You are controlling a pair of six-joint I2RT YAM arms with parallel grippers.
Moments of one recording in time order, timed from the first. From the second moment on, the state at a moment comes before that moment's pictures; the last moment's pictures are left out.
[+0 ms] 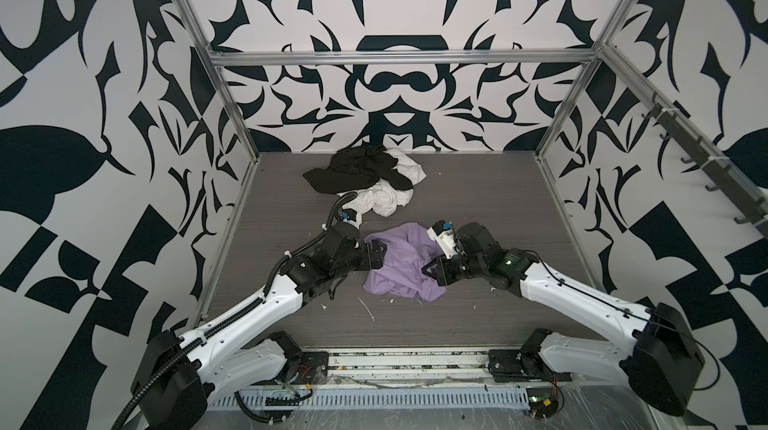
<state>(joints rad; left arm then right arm) -0.74 1.04 0.71 -0.35 -0.03 -0.66 0.71 1.18 0.71 -0.35 -0.41 0.46</state>
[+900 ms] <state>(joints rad) -0.72 1.04 0.71 -0.35 -0.03 -0.67 0.73 1.36 0.58 -0.17 -0.42 0.45</state>
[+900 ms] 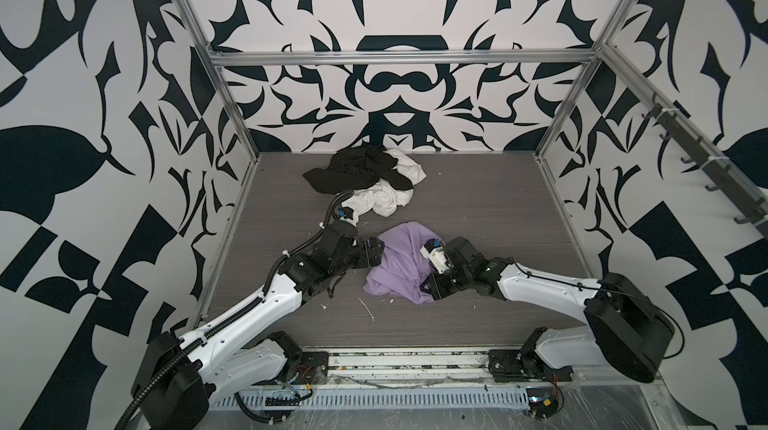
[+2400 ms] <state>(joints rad) -0.16 1.37 0.50 0.13 -0.33 -0.08 0.31 1.34 0.26 0.73 0.56 -0.08</state>
